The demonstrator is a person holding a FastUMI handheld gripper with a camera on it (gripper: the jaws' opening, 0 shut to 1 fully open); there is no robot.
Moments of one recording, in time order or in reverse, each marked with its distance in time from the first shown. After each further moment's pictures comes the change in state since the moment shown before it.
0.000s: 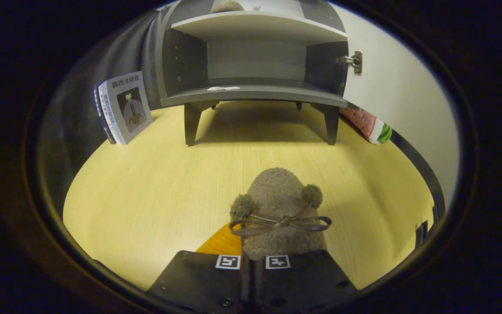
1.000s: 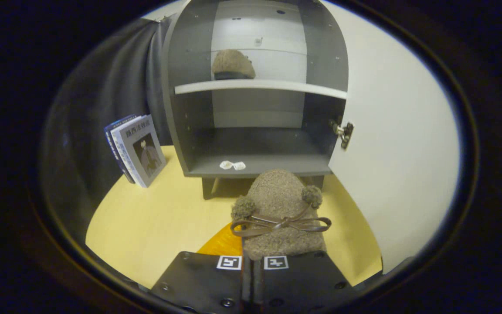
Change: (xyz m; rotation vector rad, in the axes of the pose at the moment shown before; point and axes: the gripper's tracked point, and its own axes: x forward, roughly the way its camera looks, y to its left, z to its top) arm -0.111 0.009 0.159 0.027 -0.152 0.019
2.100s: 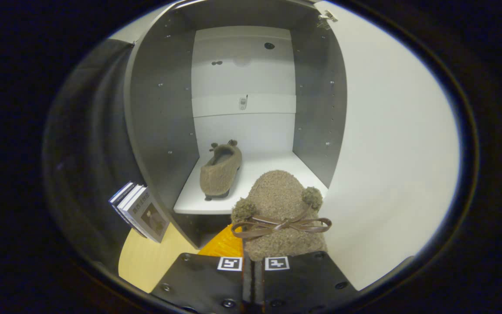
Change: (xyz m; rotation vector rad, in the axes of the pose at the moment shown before) arm -0.015 -0.026 0.228 0.051 -0.129 -0.053
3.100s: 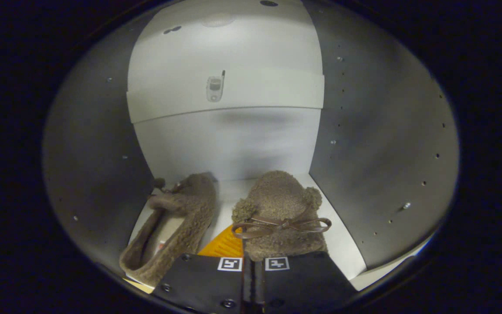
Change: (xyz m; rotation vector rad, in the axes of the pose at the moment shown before) arm 0.230 -0.015 0.056 0.021 0.110 -0.025
